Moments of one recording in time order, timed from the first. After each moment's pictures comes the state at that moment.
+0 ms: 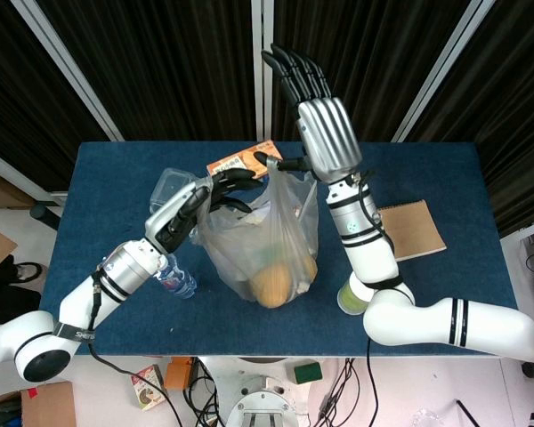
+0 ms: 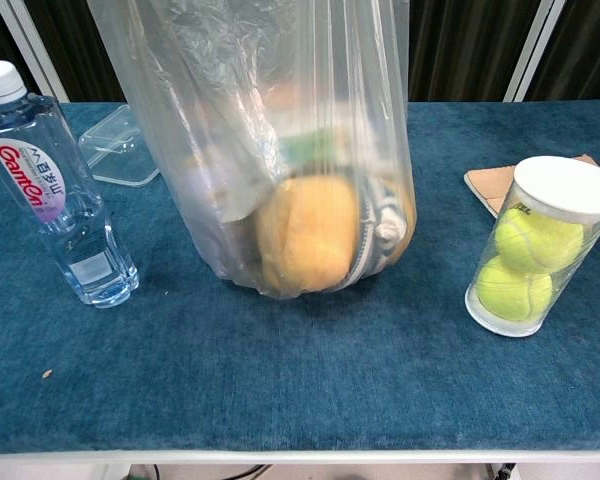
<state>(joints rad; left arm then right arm) -0.77 -0.95 -0.47 -2.11 1.21 0.82 -1.12 1.07 -1.32 0.66 -1.82 -0.87 1.20 -0.30</state>
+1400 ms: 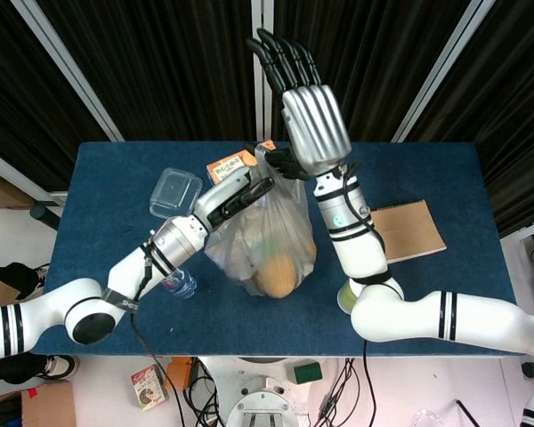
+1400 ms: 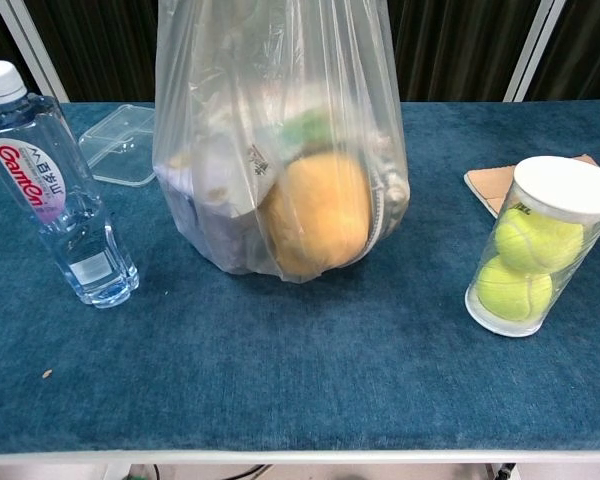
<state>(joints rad) -0.97 -1.10 -0.54 -1.94 1.03 0.69 -0.87 1.17 -1.31 0.65 -1.80 -0.80 1.24 -0.38</state>
